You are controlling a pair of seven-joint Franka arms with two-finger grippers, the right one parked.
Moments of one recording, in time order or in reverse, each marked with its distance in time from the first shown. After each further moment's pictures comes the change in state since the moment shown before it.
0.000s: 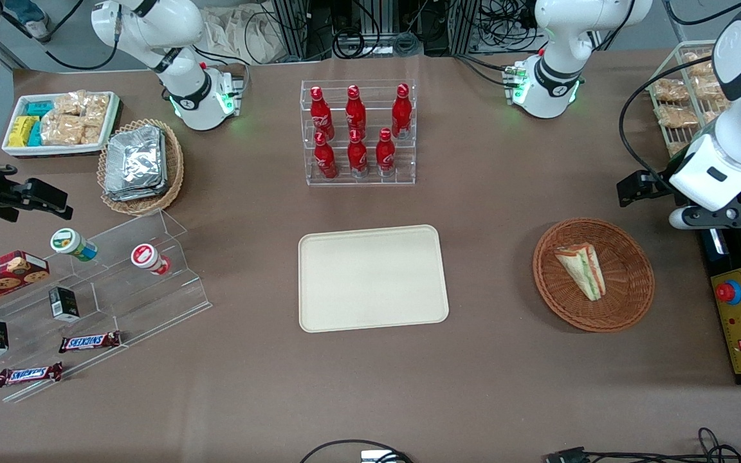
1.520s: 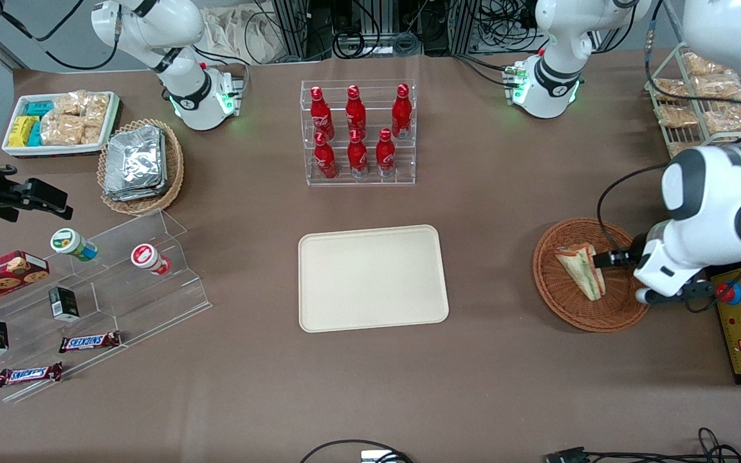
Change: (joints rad) arm 0.076 0.317 0.004 -0.141 -0.002 0.369 -0.123
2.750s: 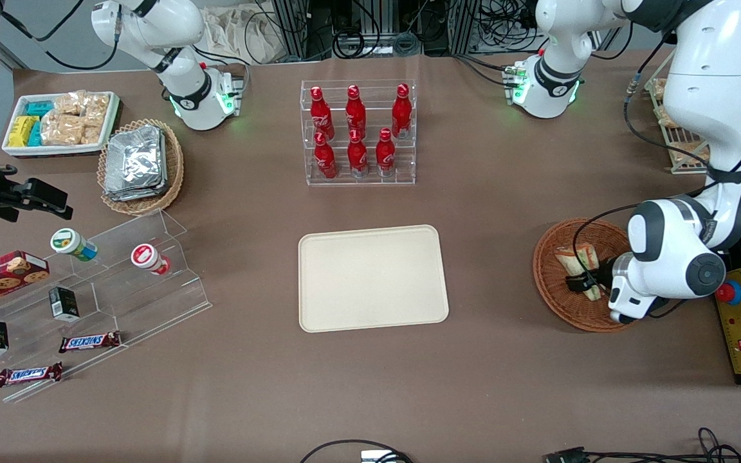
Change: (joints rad) arm 0.030 0.224 -0.004 -0.003 -0.083 0.115 -0.156
